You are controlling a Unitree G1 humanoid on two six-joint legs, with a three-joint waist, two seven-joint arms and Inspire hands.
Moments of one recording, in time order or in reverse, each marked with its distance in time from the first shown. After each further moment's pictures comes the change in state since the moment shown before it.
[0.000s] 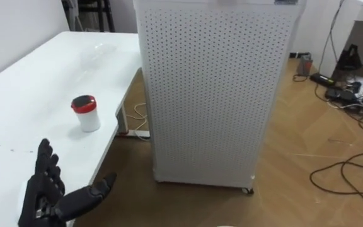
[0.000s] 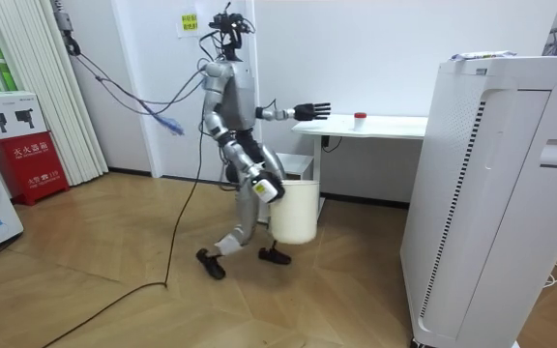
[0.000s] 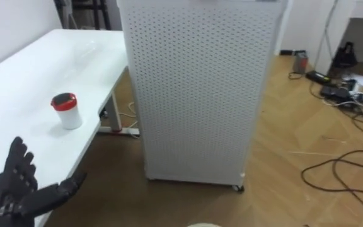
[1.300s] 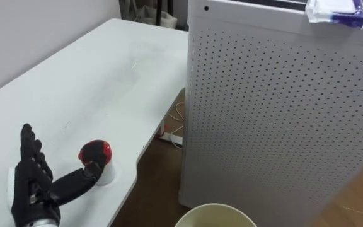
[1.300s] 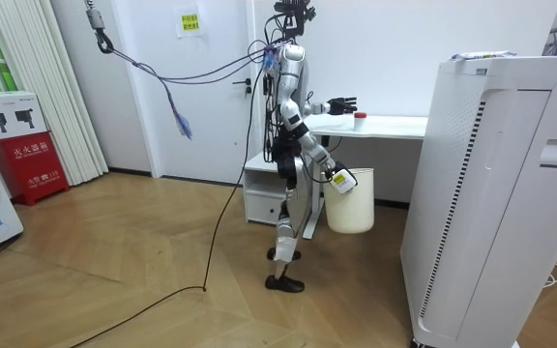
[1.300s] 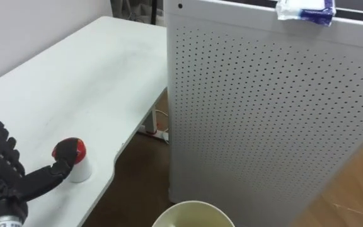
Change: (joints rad) left arm -0.060 0.010 -0.003 0.000 0.111 0.012 0.136; right arm -0.071 0.013 -0.037 0.027 -0.036 -0.010 0.091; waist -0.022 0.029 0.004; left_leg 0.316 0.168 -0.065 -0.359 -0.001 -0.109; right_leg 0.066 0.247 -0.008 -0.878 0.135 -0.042
